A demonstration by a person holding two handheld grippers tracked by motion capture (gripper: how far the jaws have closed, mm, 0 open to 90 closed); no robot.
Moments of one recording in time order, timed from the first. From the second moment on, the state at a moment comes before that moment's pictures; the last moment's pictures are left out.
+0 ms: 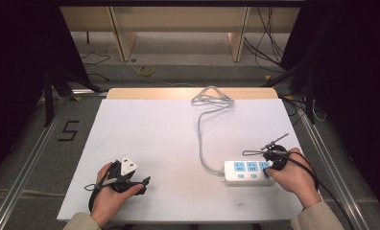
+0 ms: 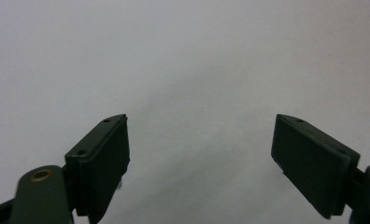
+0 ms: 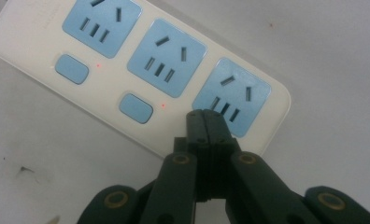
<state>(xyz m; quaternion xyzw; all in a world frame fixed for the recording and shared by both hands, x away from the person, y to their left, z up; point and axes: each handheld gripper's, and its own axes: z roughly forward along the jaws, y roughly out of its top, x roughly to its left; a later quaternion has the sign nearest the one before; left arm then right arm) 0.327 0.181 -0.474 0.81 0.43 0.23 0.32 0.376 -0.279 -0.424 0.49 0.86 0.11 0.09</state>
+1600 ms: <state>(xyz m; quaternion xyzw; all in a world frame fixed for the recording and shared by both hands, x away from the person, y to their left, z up) 0.326 0.180 -0.474 0.81 0.43 0.23 0.32 0.377 -0.280 -0.428 0.50 0.86 0.11 0.08</state>
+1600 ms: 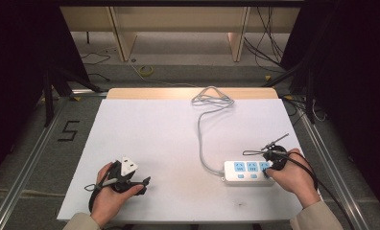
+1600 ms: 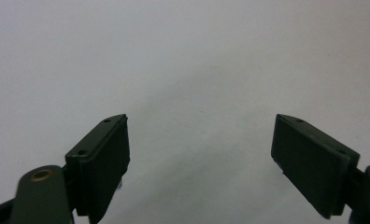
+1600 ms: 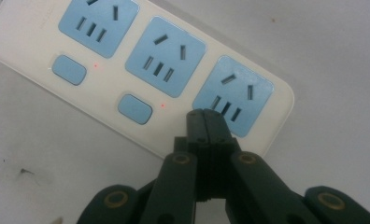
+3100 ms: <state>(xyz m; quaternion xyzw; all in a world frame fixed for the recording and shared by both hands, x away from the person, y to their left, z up) 0.327 0.180 -0.475 0.81 0.43 0.23 0.31 0.378 -0.276 -0.422 0.47 0.85 0.21 0.12</state>
